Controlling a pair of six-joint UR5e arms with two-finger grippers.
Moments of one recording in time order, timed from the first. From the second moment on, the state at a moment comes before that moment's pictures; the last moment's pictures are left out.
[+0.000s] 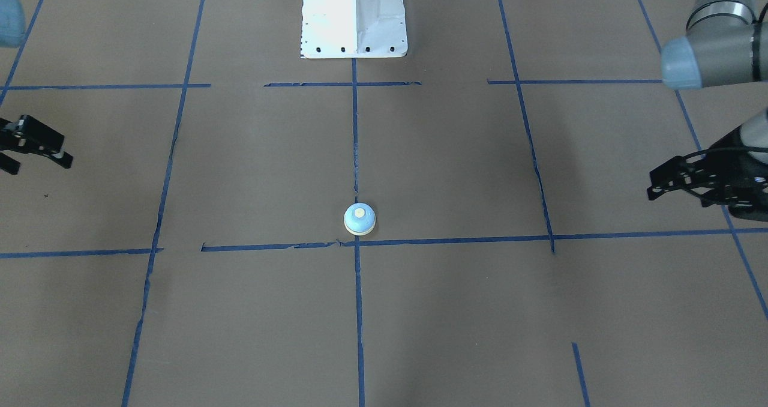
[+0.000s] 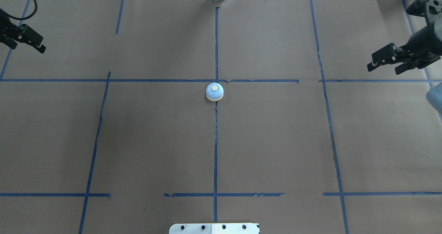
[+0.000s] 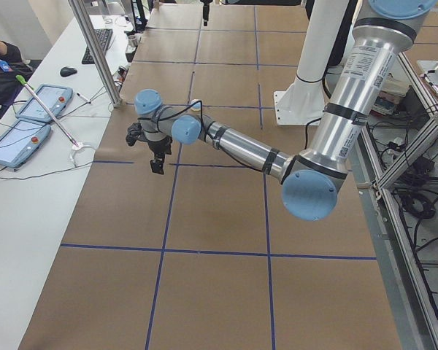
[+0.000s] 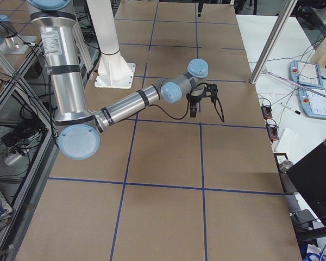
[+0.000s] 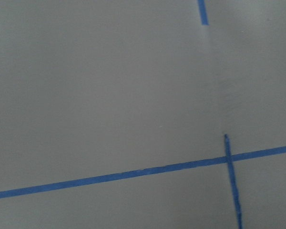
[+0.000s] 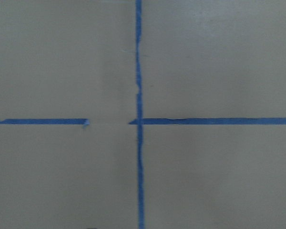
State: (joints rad) left arm -1.28 -1.85 -1.63 -1.58 -2.34 -0.28; right arm 1.09 -1.36 1.89 -1.45 2.34 0.81
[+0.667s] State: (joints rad) left arm -1.49 -1.64 -1.64 -1.58 -2.35 0.03; right arm 0.73 -1.03 1.89 -1.62 2.07 1.02
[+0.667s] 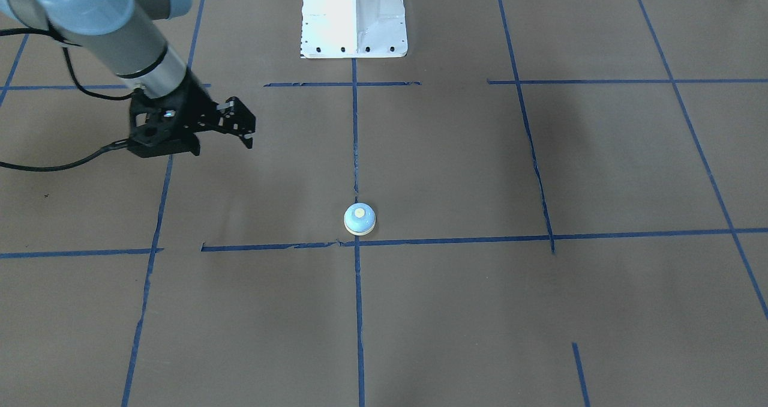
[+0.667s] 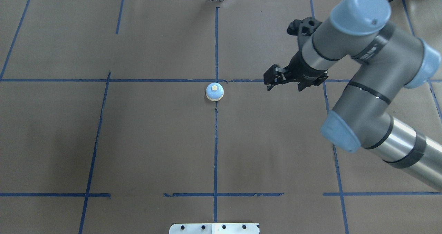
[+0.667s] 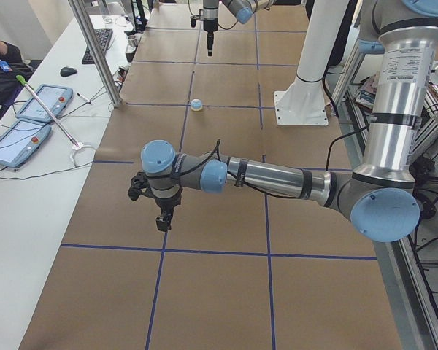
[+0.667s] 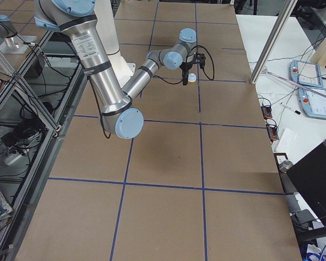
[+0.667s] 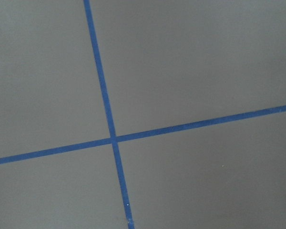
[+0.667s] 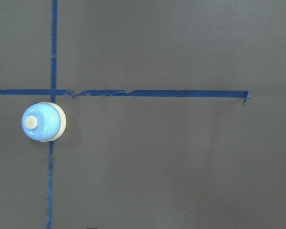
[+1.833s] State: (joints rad) left arm -1.50 -1.63 -1.64 -1.58 -2.41 0.03; right arm 0.59 -0.58 1.20 -1.46 1.91 1.06
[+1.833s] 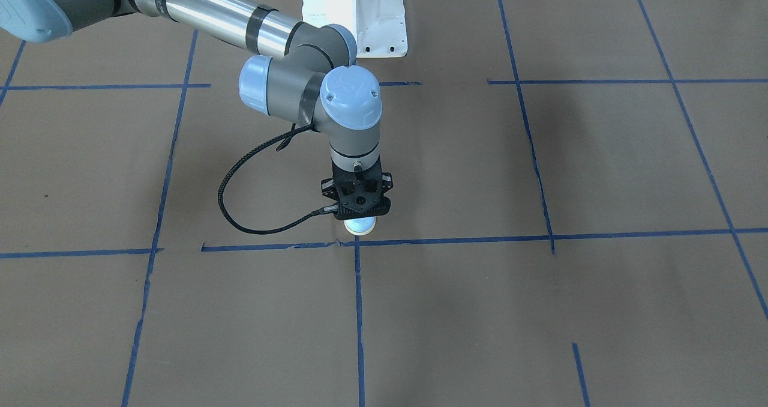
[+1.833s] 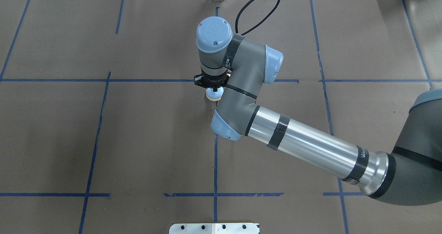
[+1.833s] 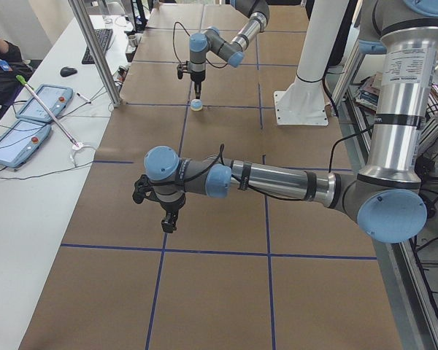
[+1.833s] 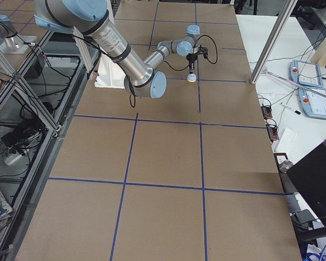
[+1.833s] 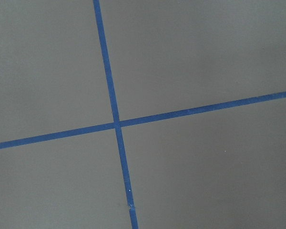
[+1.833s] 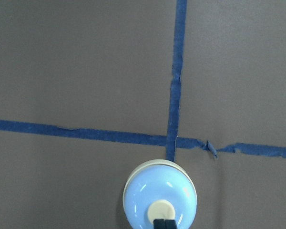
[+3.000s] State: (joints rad) left arm -1.50 -1.63 -1.64 -1.58 -2.41 0.03; right arm 0.59 -0.56 1.15 -1.45 1.90 1.06
